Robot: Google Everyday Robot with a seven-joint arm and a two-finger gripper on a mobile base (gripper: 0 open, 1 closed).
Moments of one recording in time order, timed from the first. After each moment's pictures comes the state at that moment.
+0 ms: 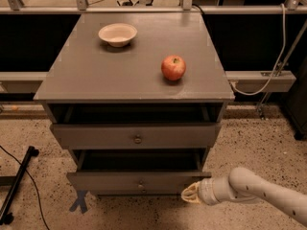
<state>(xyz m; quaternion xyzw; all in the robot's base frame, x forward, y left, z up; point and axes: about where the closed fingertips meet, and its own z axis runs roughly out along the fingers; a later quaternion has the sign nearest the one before) 0.471 -0.143 0.368 -0.65 0.65 0.21 0.33</state>
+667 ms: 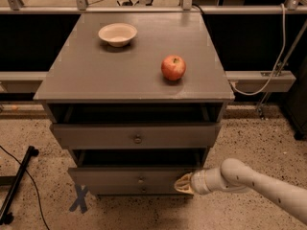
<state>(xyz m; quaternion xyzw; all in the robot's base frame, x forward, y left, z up) 0.512 -0.116 0.367 -0.66 0.63 0.21 0.35</state>
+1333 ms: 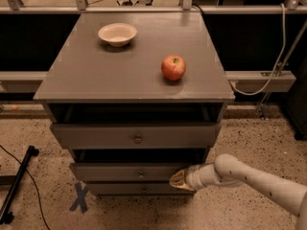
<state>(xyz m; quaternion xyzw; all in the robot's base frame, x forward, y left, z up) 0.529 -0.097 0.367 -0.67 0.62 0.21 0.36</state>
